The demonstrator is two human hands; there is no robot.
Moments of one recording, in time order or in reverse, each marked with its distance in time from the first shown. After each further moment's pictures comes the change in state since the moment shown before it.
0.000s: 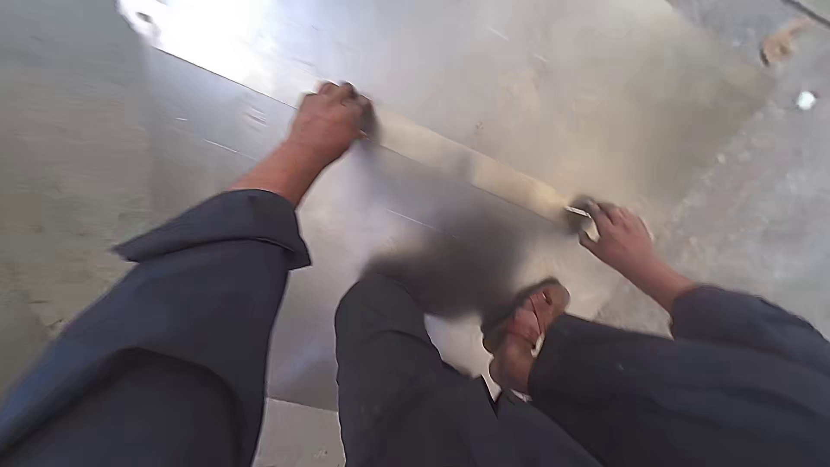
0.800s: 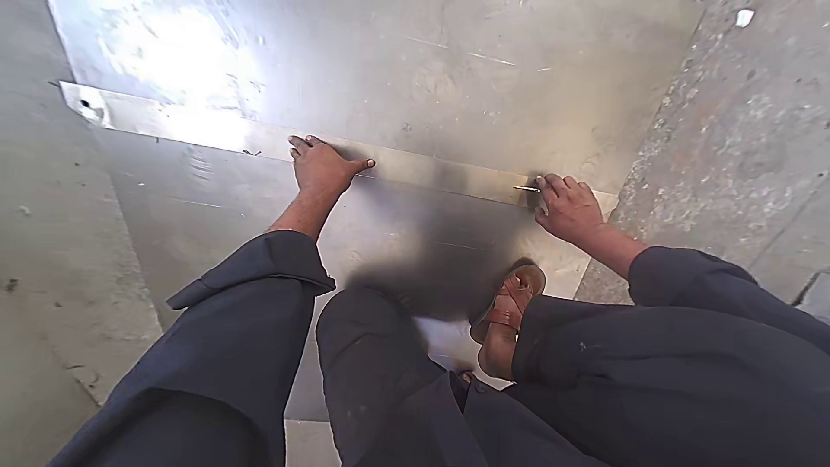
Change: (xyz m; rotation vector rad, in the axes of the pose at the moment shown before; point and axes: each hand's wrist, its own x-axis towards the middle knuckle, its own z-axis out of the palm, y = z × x) left_hand 0.036 0.123 0.021 -0.120 -0.133 -0.779; right_hand 0.005 0.003 0.016 -0.038 0.037 0.018
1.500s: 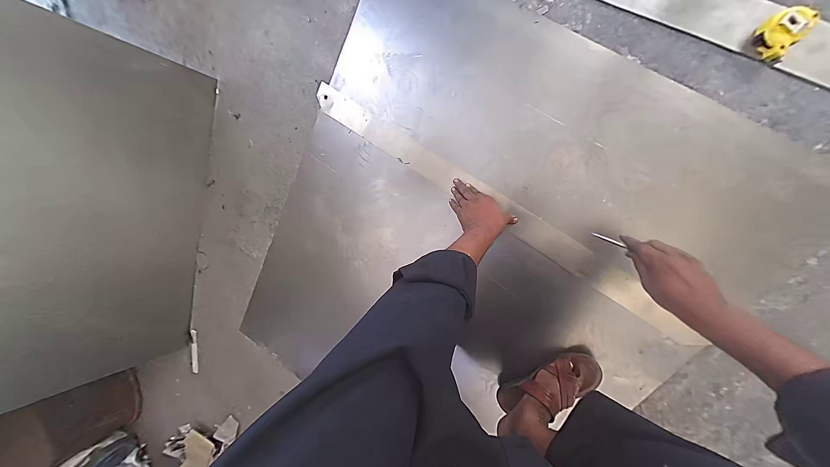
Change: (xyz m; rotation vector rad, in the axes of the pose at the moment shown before) left_hand -0.035 0.056 0.026 -0.063 -0.102 -0.155; right_hand 0.082 -0.017 -0.097 0.212 -0.056 -0.167
